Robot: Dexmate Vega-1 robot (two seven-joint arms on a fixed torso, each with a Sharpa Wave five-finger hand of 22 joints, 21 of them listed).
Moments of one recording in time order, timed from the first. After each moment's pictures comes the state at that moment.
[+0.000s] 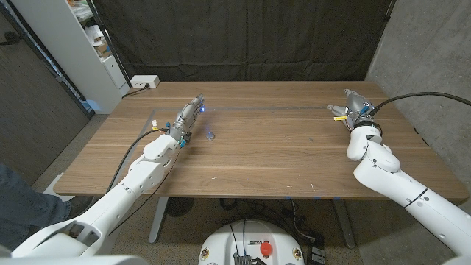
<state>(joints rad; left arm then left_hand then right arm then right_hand) 0.85 0.53 0.38 -1.33 -0.59 -0.24 -0.05 0.34 0.05 0.37 -0.04 0.18 0.04 0.10 0.19 0.17 -0.01 0.07 0.21 0.20 -0.07 0.08 0.19 0.18 -0.15 0.06 0.37 0.17 -1.04 -0.78 -0.38 -2.00 -0.52 -0.82 -0.26 0.48 -0.11 0.41 -0.14 0.25 0.14 -0.01 0.19 0.20 0.16 0.08 0.19 0.20 0.18 0.19 0.21 0.19 0.44 0.22 0.22 0.17</state>
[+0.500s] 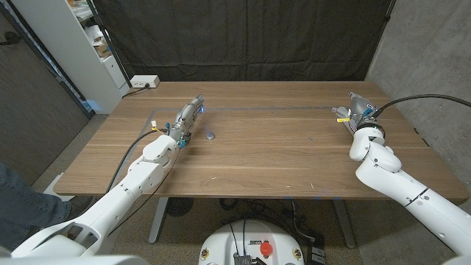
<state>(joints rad) 0.86 0.53 0.38 -1.34 -0.59 -0.23 -0.04 0.34 0.05 0.37 -0.04 0.18 0.04 0.10 0.19 0.17 -0.02 0.07 0.21 0.20 -0.07 0.08 0.19 0.18 -0.15 0.06 0.36 0.17 -1.05 -0.78 -0.35 -1.94 -0.50 -0.79 -0.27 0.48 -0.12 0.40 -0.14 0.26 0.15 -0.02 0.19 0.20 0.17 0.07 0.19 0.20 0.18 0.17 0.21 0.19 0.44 0.22 0.21 0.17</state>
